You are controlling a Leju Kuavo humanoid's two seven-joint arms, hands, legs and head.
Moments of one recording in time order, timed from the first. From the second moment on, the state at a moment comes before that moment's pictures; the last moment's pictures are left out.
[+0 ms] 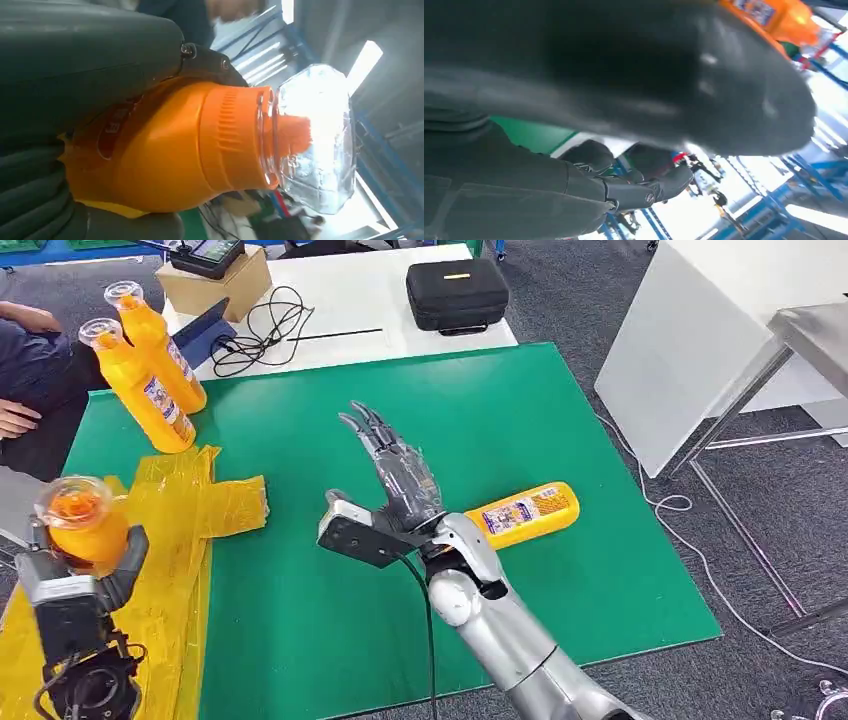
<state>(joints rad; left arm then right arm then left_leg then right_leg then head) -0.04 0.00 0.01 -1.49 -0.40 0.62 -0.53 -0.44 0.18 0.55 -1.32 0.64 -0.23 -0.09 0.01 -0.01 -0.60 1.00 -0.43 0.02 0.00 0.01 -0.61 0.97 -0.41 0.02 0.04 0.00</state>
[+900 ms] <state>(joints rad) -0.18 0.04 -0.25 -0.94 -0.57 0.59 -0.44 -0.48 0.11 0.56 -1.33 0.54 -0.21 -0.13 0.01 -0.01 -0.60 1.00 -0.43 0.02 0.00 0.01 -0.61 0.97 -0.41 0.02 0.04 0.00</state>
